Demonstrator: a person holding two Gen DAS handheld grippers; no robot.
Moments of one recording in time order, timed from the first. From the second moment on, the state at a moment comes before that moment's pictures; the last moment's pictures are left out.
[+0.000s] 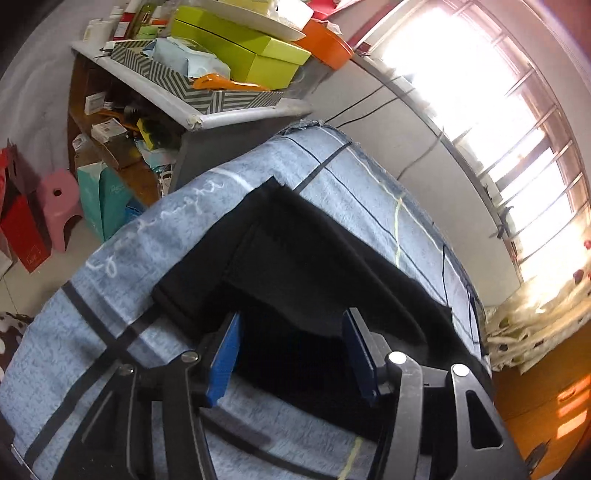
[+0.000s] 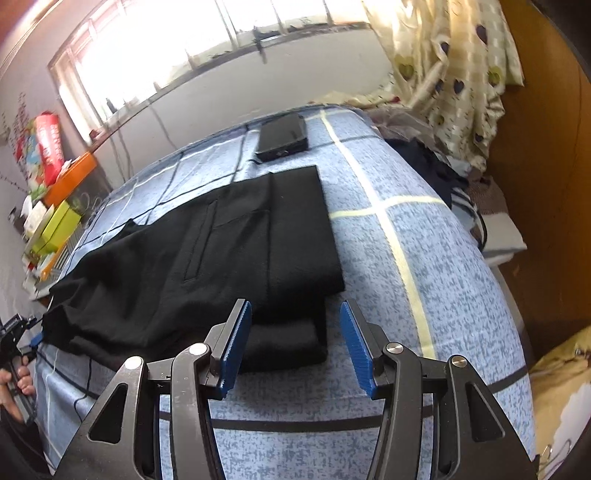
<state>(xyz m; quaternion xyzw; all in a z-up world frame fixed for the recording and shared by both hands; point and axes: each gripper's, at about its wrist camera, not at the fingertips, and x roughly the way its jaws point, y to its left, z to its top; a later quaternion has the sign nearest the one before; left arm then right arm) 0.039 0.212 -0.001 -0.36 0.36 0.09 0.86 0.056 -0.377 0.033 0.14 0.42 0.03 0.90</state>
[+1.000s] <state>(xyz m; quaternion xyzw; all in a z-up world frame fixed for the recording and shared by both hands) 0.057 0.235 0.052 -0.27 0.31 0.10 0.91 0.051 -0.410 0.069 0.31 0.37 0.08 0.87</state>
